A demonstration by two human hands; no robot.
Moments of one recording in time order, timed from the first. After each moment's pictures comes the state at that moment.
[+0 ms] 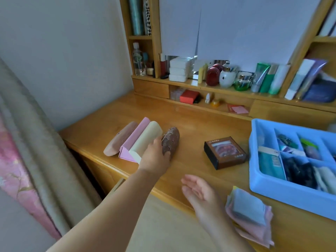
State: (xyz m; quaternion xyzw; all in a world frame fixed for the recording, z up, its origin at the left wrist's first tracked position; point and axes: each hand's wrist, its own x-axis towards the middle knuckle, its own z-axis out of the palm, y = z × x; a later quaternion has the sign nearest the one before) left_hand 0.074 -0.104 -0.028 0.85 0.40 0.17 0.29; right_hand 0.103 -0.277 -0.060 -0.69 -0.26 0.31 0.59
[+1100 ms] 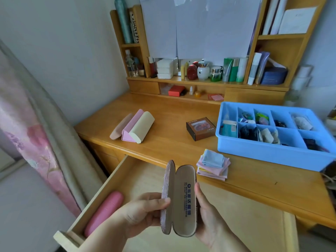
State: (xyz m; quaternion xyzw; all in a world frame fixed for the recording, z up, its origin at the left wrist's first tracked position) left_hand -0.100 -0.269 -0.008 0.59 0.27 -0.08 0.75; right_hand 0.020 -0.403 -0.064 -0.37 -0.01 0.58 0.72
